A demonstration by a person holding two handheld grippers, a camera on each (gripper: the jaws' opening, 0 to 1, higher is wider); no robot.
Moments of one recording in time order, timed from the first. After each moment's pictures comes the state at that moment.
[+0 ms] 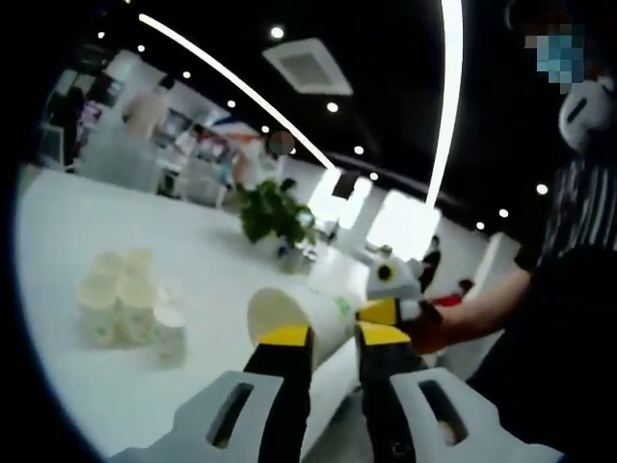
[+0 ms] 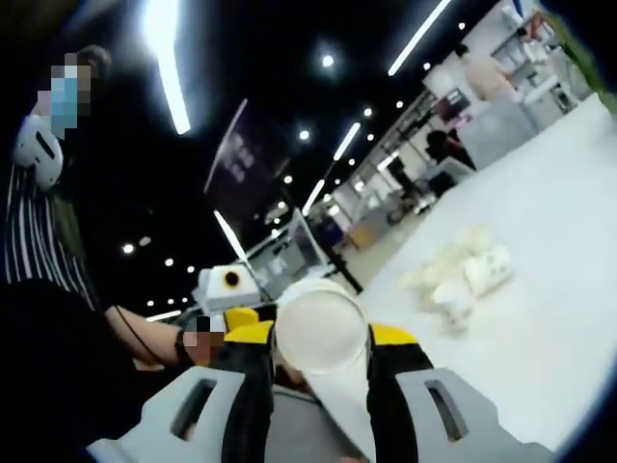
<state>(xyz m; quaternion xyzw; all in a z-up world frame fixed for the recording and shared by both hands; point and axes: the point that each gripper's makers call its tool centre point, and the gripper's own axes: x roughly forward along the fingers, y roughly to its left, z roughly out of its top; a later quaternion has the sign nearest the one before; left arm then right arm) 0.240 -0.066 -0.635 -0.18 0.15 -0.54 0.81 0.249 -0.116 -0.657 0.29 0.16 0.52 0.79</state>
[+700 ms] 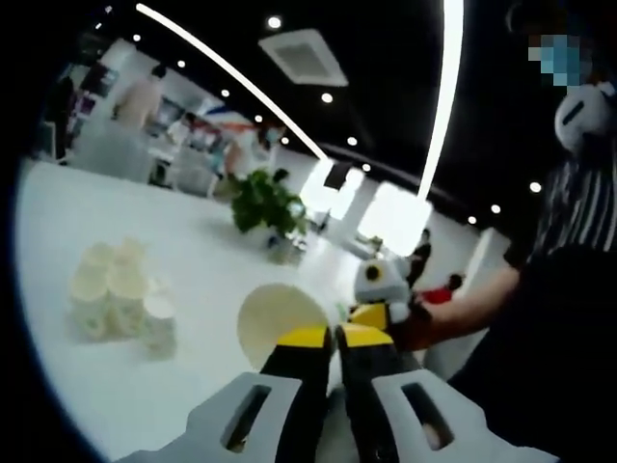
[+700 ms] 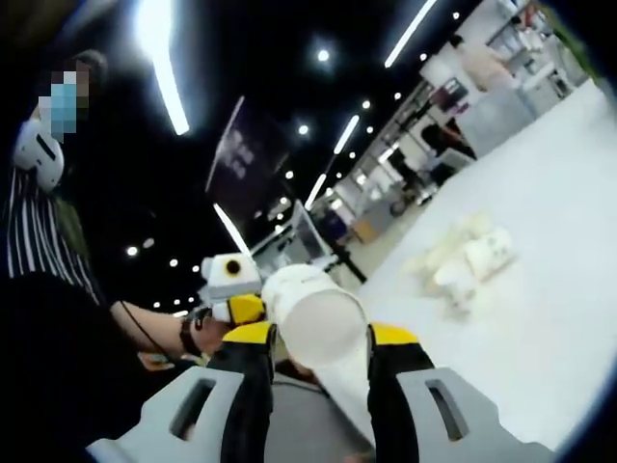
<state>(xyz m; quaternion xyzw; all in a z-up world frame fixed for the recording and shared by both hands) 0.229 -0.068 -0.636 -0.18 0.18 -0.56 0.79 0.238 -0.118 -0.668 0.30 0.18 0.53 0.78</state>
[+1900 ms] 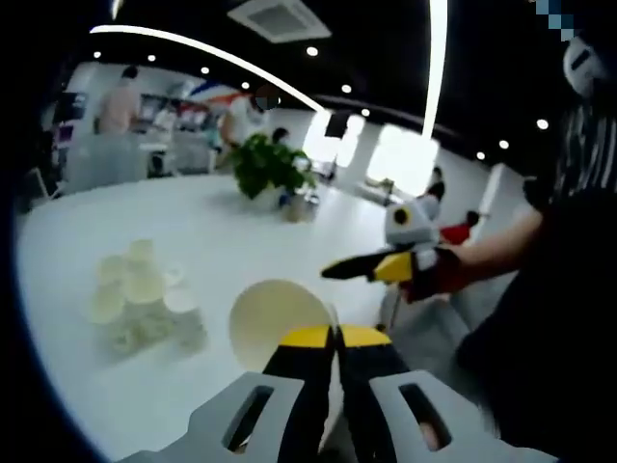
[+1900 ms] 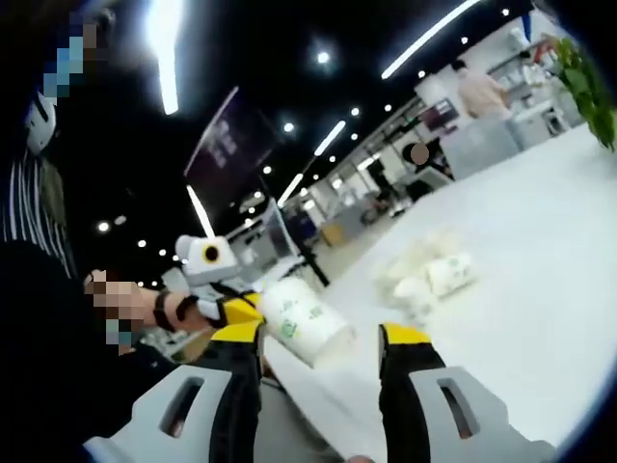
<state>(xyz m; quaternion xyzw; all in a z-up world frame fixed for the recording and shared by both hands) 0.240 -0.064 -0.674 -0.02 0.23 -0.56 0.79 0.254 -0.144 -0.676 0.23 0.16 0.47 0.84</state>
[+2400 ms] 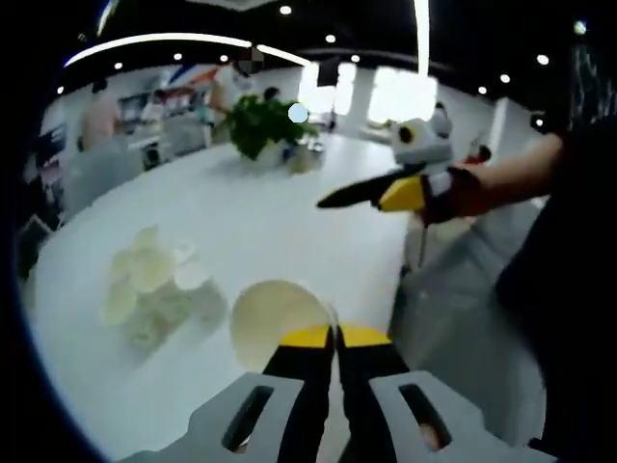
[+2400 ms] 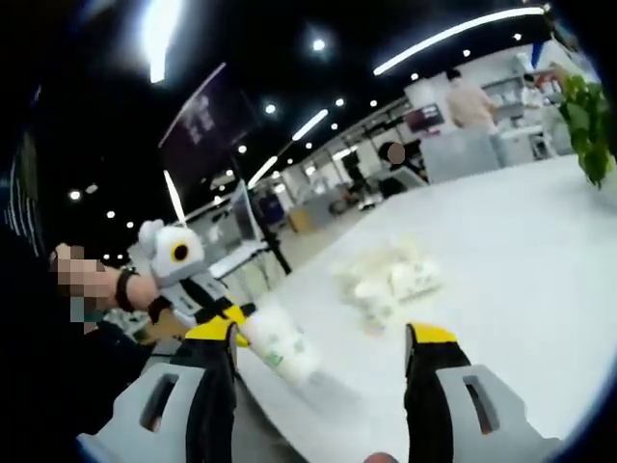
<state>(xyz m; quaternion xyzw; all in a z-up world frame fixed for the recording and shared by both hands) 0.243 -0.054 -0.730 0.12 0.31 -0.53 0.78 0.277 -0.155 -0.692 0.15 0.19 0.42 0.87</state>
